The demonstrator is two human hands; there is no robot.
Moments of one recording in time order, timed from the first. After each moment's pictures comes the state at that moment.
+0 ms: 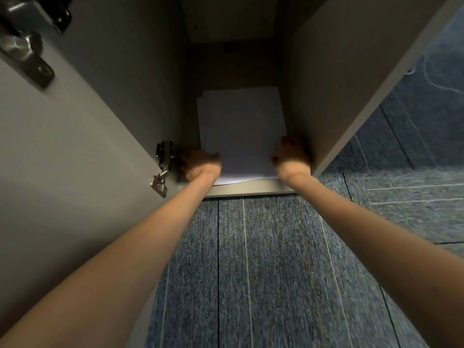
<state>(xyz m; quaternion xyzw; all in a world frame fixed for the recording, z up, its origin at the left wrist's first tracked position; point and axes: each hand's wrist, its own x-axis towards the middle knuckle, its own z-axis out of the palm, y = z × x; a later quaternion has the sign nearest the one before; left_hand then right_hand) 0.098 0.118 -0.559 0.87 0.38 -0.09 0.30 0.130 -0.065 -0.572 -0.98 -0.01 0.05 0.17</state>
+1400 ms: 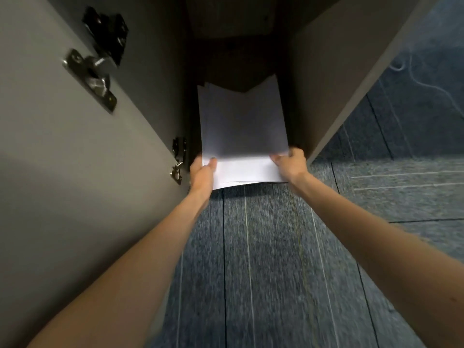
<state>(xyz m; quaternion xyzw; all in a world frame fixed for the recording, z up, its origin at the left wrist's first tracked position) 0.015 0.110 -0.501 0.69 0.36 -0.04 0.62 0.067 -0.066 -0.504 -0.78 0.22 0.17 0.57</state>
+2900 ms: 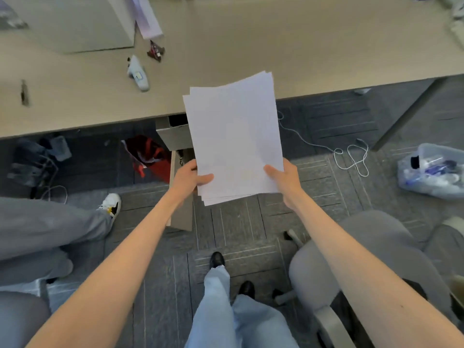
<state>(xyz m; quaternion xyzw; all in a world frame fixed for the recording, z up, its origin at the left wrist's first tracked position) -0.227 0.045 0.208 0.75 0.15 -0.21 0.61 -0.226 -0.195 0.206 -0.70 0.22 0.14 0.67</state>
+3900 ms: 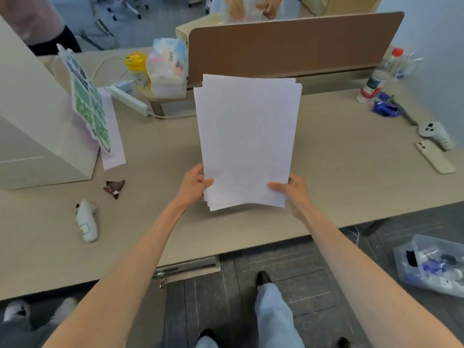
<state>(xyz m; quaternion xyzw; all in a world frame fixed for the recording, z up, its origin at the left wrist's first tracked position) 0.189 -0.069 0.290 0.77 0.04 -0.15 0.61 0.178 -0.328 0.281 -0.69 0.18 0.10 0.69</state>
